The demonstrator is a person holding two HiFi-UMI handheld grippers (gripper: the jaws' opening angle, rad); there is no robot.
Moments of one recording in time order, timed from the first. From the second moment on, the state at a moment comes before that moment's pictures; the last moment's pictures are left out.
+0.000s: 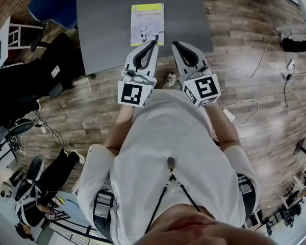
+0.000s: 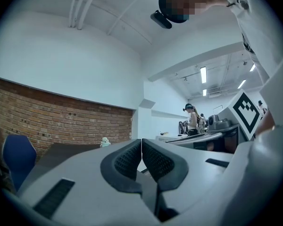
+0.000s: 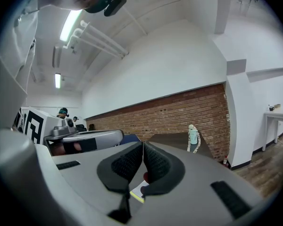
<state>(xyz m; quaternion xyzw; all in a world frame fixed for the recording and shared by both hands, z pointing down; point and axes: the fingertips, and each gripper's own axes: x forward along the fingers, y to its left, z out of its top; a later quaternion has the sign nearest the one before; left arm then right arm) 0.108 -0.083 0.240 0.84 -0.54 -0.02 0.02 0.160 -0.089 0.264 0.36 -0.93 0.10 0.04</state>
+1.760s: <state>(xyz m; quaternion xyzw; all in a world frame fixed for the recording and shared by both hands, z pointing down) 0.098 -0.173 0.432 0.82 -0.54 0.11 0.12 0.149 -0.174 0.377 0.34 -0.92 0.18 0.10</state>
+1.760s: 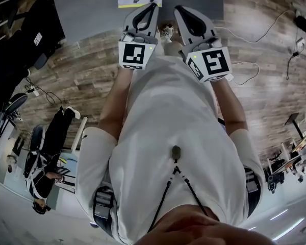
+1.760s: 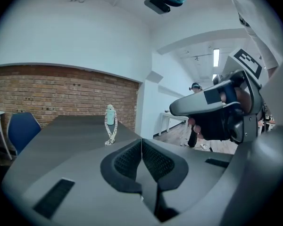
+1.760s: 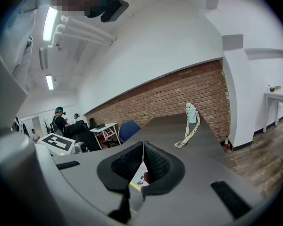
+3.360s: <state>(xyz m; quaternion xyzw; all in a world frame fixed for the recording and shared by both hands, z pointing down) 0.114 -0.200 0.637 0.80 -0.47 0.29 0.24 0.146 -0.207 0.457 0.38 -0.88 0.26 0.13</state>
